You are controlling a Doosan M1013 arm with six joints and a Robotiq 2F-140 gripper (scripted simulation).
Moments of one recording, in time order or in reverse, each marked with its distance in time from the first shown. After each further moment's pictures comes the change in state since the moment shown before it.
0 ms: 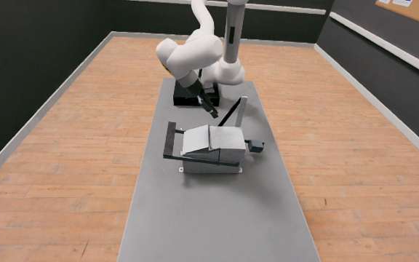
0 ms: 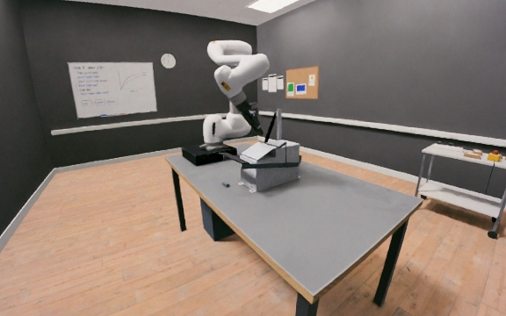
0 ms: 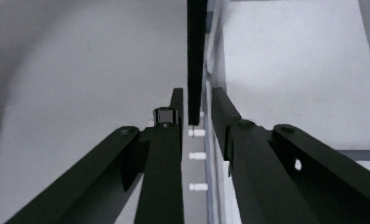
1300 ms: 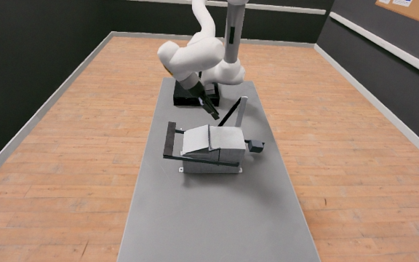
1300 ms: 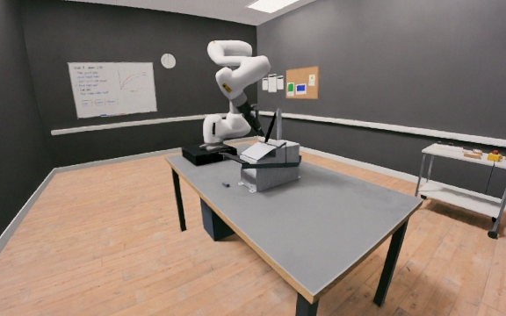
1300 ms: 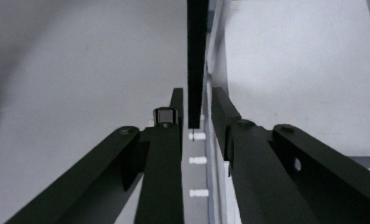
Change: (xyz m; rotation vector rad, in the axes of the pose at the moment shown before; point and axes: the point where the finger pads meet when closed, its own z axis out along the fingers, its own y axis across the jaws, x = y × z) arm 0.000 0.000 0.012 0.000 0.000 0.000
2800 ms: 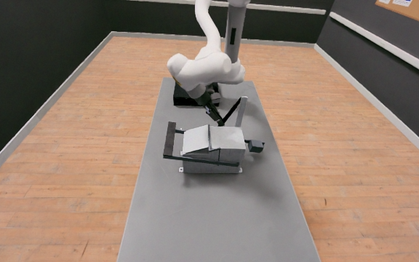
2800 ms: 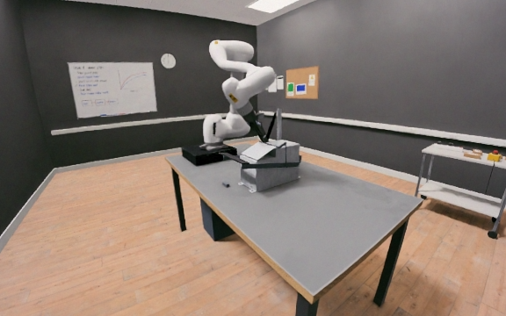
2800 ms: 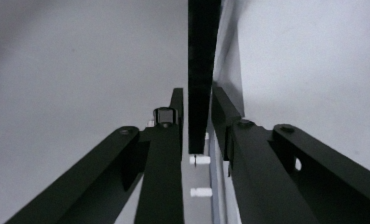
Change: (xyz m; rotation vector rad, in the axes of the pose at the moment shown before) arm 0.000 0.000 0.063 0.001 0.000 0.000
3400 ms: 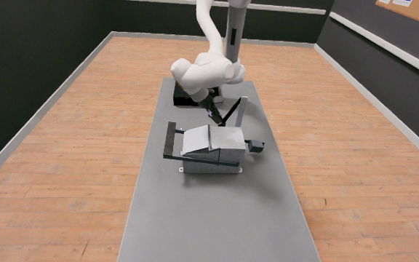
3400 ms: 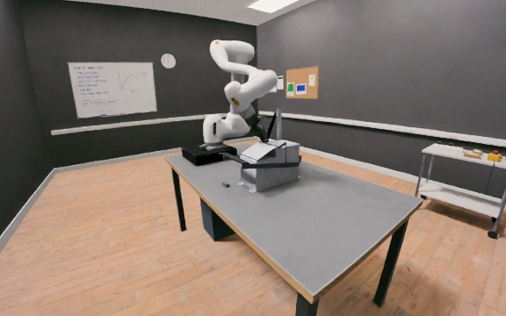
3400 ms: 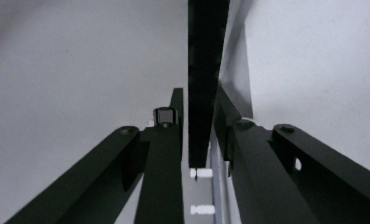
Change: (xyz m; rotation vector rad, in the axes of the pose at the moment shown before) arm 0.000 0.000 0.023 0.000 0.000 0.000
